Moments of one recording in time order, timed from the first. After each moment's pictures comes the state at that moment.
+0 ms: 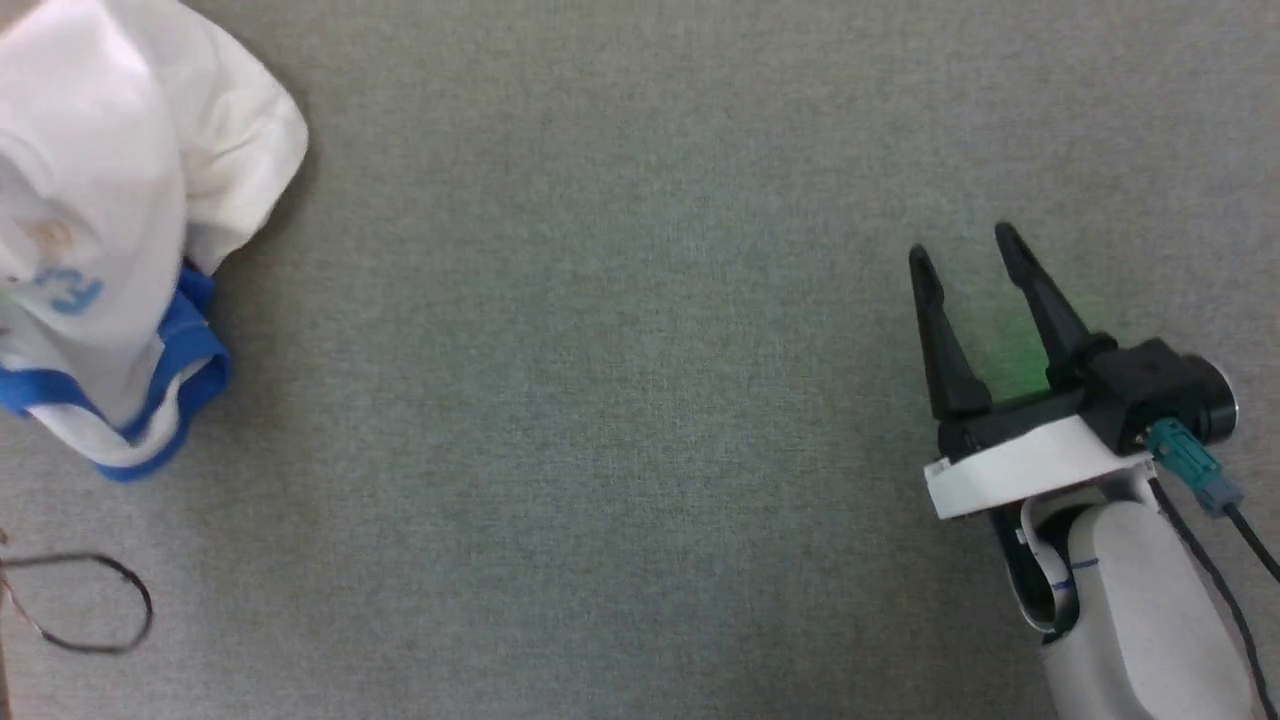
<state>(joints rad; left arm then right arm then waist) -0.68 0.50 0.14 0.26 -0.42 0.16 0.63 -0.31 -0.05 0.08 0.14 0.08 0.13 -0.24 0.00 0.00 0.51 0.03</state>
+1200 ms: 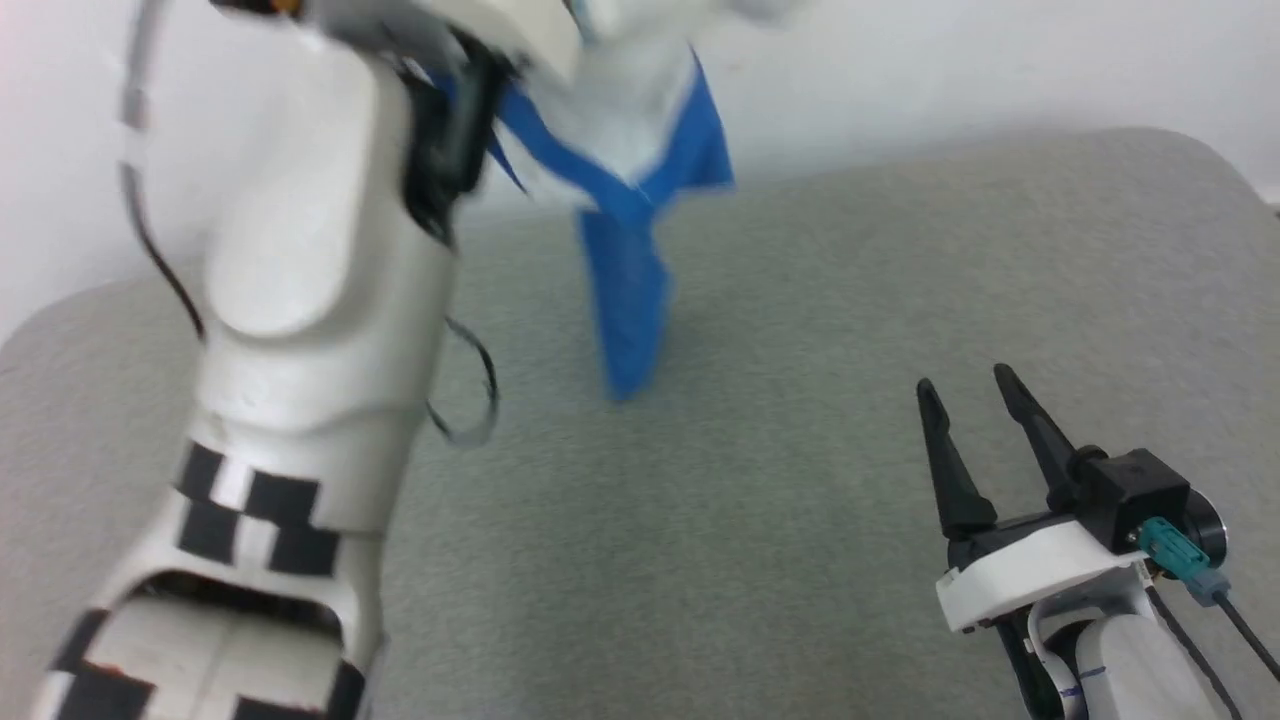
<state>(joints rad) -1.10 0.07 -0.25 0.50 -0.40 -0.03 -0.11 -0.11 -0.05 0.06 0.13 0.11 0.13 -0.19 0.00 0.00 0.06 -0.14</state>
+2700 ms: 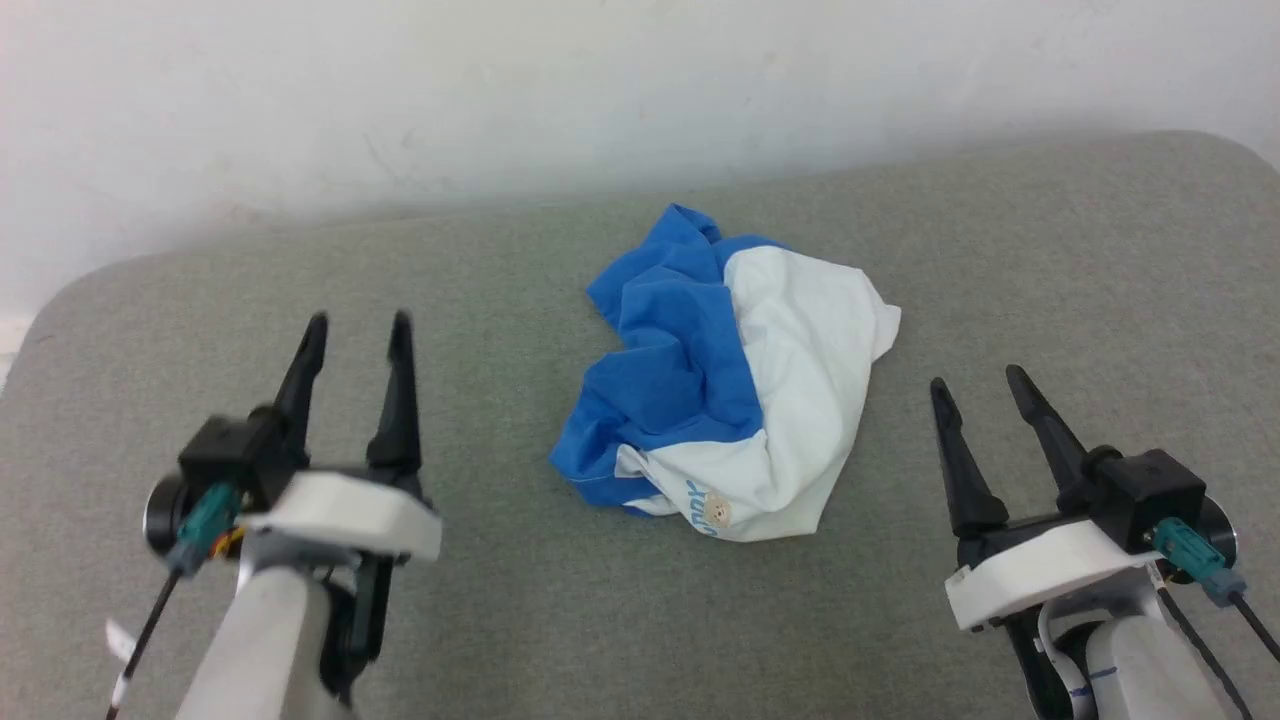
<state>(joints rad) -0.29 0.23 -0.19 0.19 -0.37 0.07 -0.26 -0.11 -0.05 0.04 0.12 0.14 0.13 -0.19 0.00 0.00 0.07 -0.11</state>
